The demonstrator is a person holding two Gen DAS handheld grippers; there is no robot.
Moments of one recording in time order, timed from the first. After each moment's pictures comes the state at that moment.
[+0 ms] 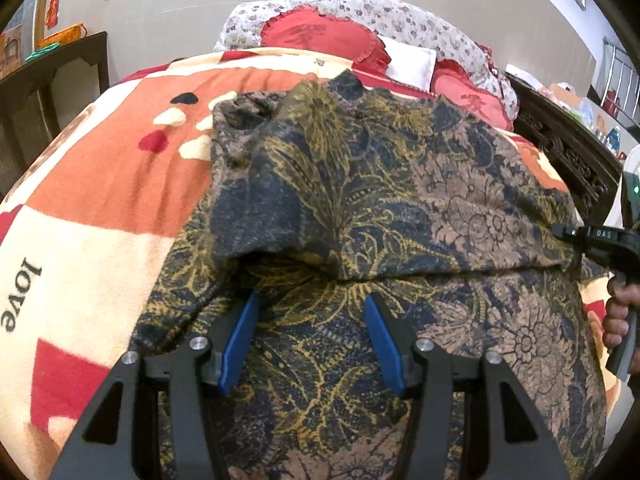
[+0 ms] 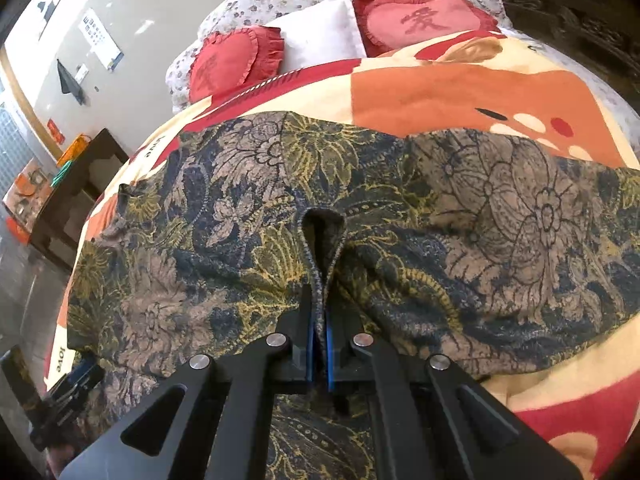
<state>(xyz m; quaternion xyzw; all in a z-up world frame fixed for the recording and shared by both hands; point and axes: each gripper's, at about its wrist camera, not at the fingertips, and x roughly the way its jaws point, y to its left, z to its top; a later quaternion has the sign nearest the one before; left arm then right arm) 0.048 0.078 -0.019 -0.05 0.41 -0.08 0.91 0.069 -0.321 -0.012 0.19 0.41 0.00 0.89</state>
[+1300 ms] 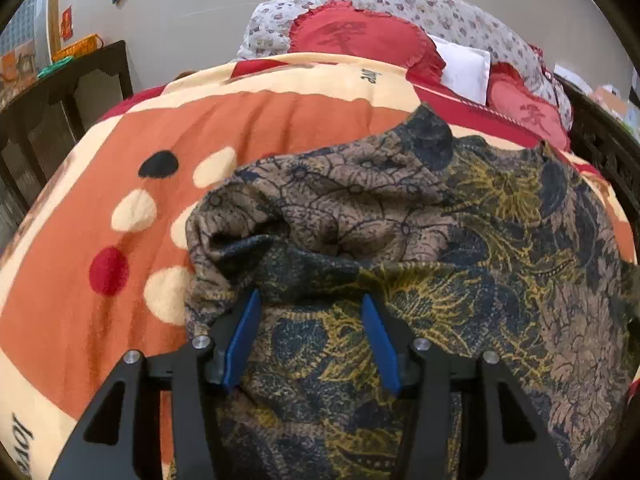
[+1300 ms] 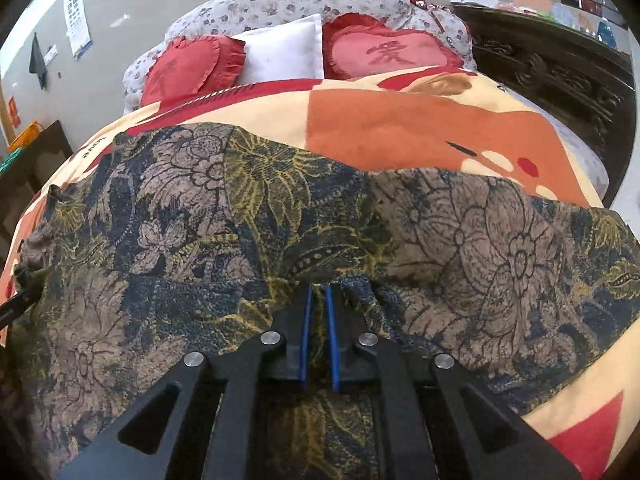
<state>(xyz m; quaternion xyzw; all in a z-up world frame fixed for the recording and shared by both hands) 0.190 0.070 -0.022 -0.01 0.42 -0.01 0.91 0.094 -0.314 -0.028 0.11 0.39 -0.08 0.91</state>
